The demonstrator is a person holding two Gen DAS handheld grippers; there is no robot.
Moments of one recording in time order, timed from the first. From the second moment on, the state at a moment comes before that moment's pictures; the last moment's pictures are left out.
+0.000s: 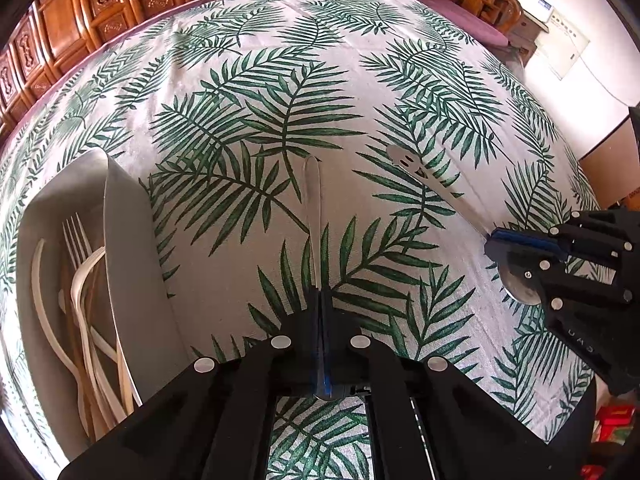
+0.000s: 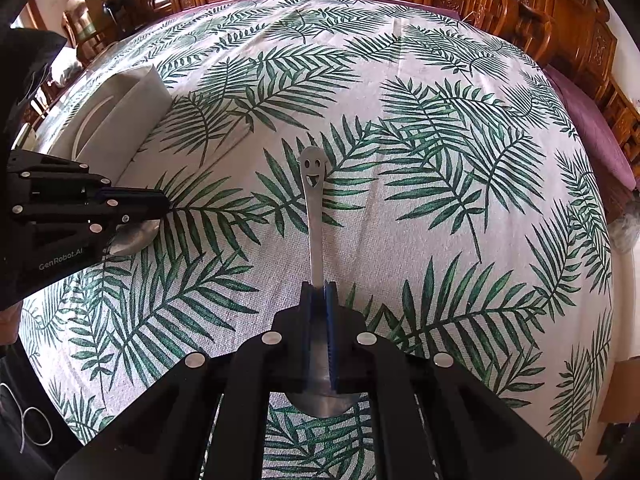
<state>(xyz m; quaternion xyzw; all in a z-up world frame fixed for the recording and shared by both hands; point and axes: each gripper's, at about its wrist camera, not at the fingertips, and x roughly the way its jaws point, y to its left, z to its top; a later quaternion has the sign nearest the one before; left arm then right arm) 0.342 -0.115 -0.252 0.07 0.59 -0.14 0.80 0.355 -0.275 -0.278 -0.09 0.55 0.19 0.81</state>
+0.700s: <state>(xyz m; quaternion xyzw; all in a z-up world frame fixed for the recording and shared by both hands) 0.356 -0.121 -0.252 0.08 0.58 -0.15 0.80 0.364 -0.270 -0.277 -0.09 0.54 0.20 0.81</state>
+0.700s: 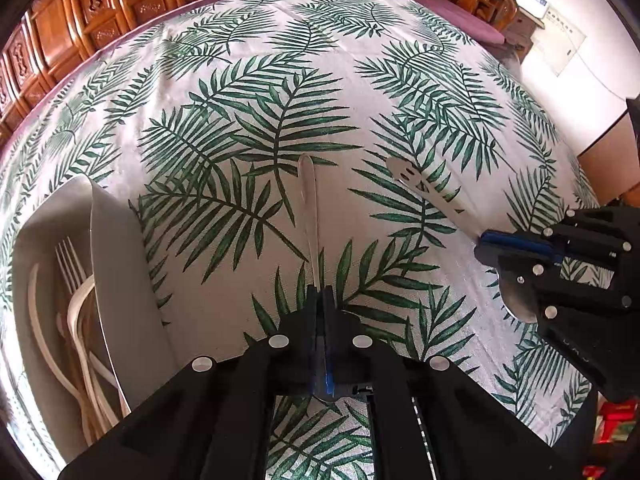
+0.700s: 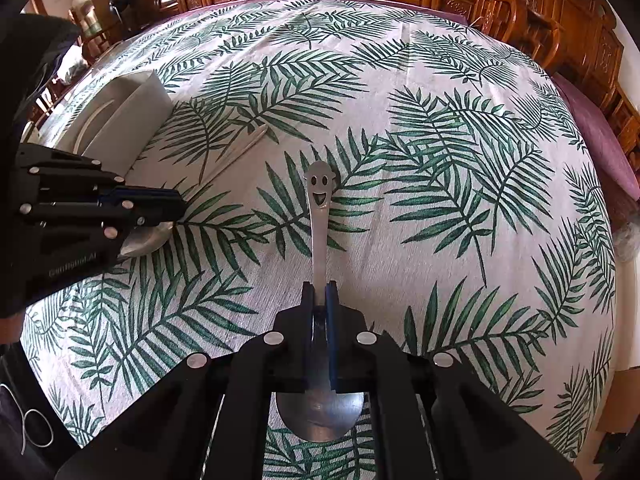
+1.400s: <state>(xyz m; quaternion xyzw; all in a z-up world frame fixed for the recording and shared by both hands) 0.362 -0.116 -0.239 0.07 0.57 -0.15 0.80 0.333 -0.278 -0.264 -0.08 0.52 0.20 0.82</state>
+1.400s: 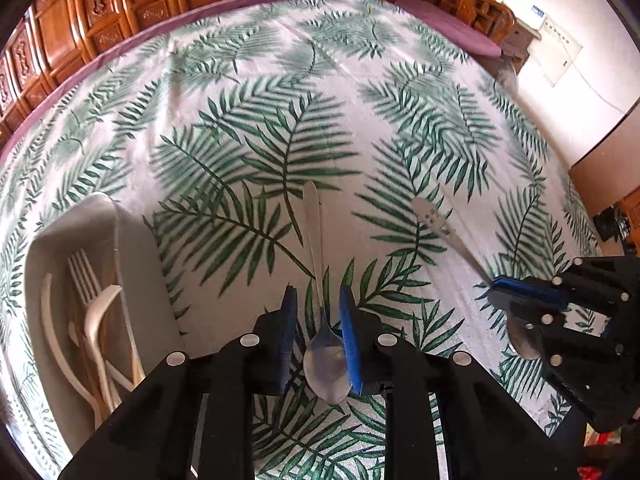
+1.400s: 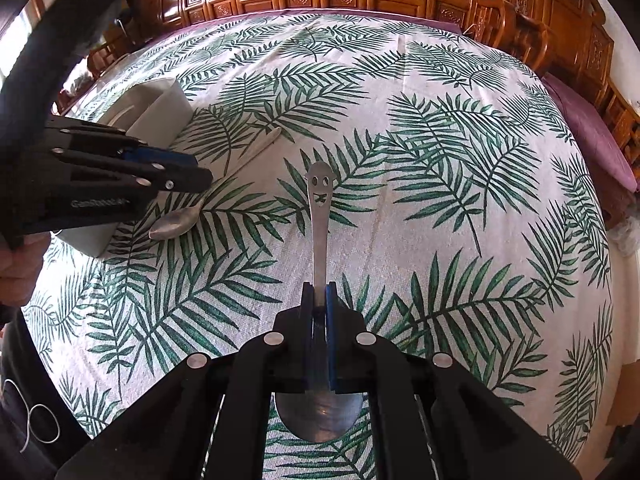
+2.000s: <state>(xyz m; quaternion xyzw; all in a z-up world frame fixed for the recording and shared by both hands) 0.355 -0.125 -0.248 0.10 0.58 -0.15 0.80 0.322 -0.288 -0.255 -0.06 0.52 0.20 0.83</state>
